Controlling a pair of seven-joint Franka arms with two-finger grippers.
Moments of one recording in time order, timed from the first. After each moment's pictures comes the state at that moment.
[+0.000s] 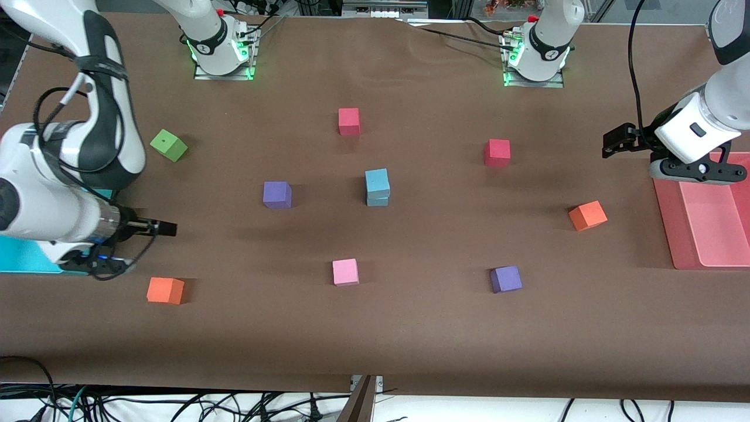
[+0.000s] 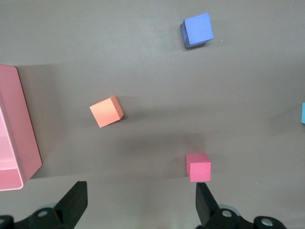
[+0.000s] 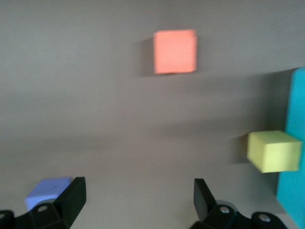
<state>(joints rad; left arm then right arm) -0.01 0.05 -0.04 -1.66 -0.02 1.57 0.02 0.13 0.46 -0.15 -1.48 0.05 1.83 0.08</state>
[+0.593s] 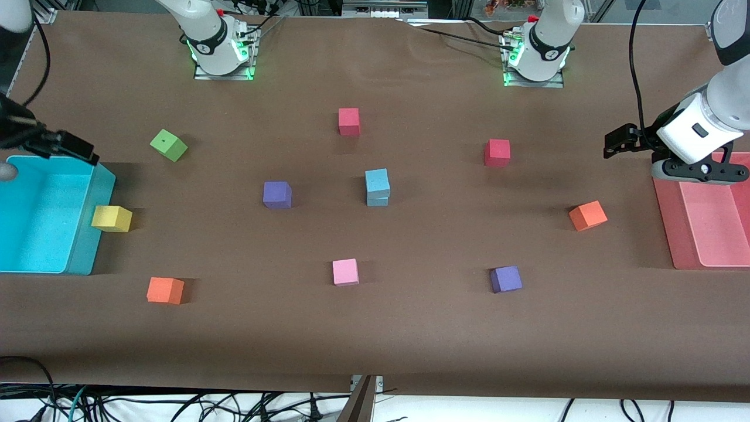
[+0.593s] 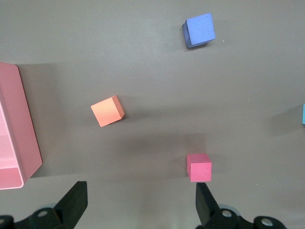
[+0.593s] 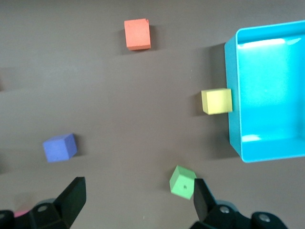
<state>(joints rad) -0.01 0.05 -0.04 -1.66 -0.02 1.57 0.02 0.06 0.02 -0.12 -1.64 0.01 1.62 0.08</state>
